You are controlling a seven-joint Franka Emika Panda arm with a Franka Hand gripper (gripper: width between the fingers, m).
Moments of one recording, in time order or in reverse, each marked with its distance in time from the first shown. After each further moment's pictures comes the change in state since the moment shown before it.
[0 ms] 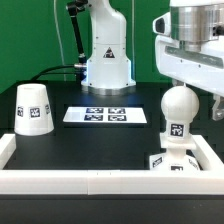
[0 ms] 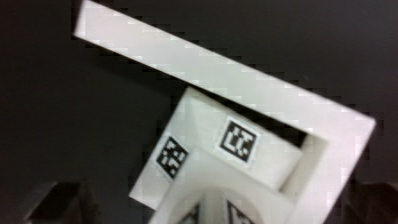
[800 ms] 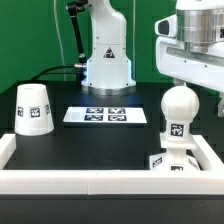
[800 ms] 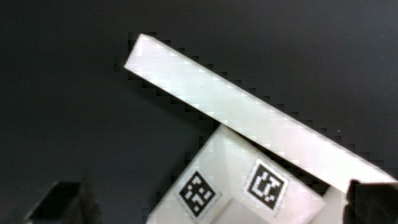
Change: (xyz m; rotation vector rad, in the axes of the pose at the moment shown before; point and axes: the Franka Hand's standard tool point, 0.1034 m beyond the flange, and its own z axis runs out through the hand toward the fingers) arm -0.019 0.017 0.008 -0.014 -0.001 -0.092
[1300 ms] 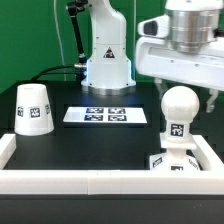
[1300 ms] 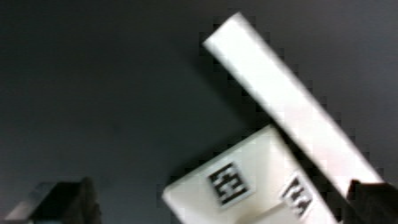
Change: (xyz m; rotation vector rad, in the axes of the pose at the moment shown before) arm 0.020 0.038 -0.001 -0.045 0.032 -0.386
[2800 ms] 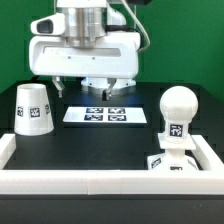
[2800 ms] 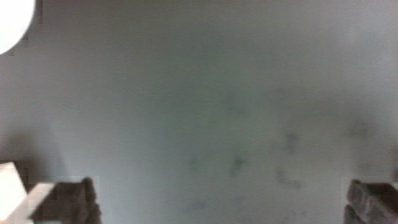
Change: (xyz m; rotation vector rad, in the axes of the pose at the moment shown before) arm 0.063 0.169 0.001 -0.012 0.074 -0.458
